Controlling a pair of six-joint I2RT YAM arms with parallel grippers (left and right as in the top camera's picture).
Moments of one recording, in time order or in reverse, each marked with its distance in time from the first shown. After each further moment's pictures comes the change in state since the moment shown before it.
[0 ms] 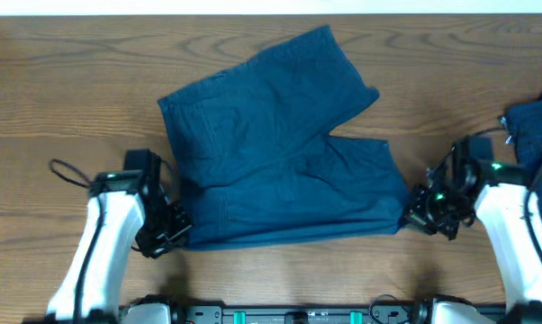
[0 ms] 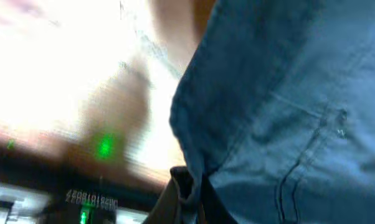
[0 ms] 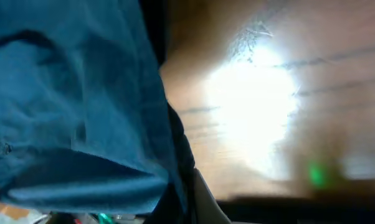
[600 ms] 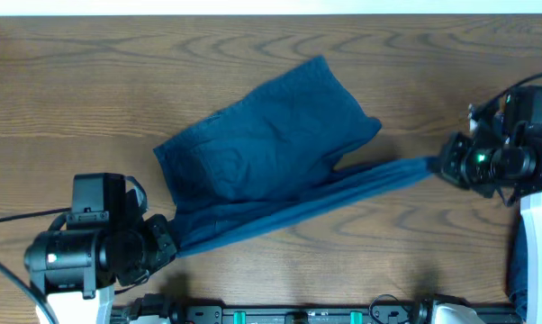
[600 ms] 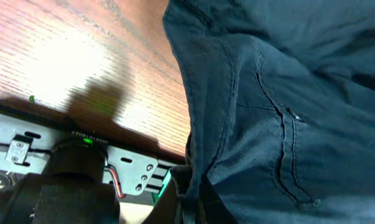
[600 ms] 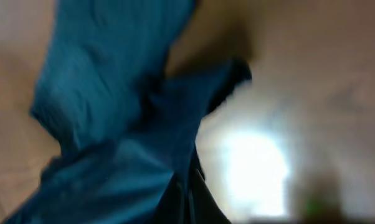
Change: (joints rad) left arm -0.001 -0.360 0.273 -0.340 0.061 0.012; right arm 0.000 -0.061 0.464 -0.094 0.013 0.007
